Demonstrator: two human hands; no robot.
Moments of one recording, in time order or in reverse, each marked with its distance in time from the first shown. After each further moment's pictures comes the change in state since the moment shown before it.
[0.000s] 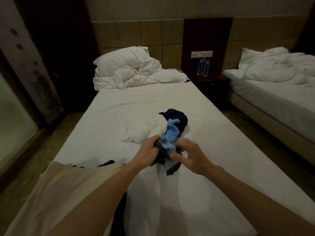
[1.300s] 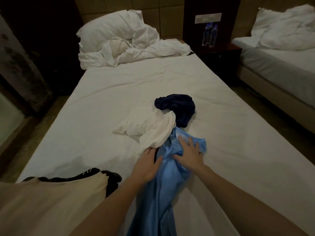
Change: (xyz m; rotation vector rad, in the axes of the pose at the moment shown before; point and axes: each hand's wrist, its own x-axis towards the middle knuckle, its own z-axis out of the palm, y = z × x) left_hand 0.049 -0.172 0.070 0.347 -0.149 -0.181; right_hand 0.030 0.189 0.123 -0.239 -0.309 0.856
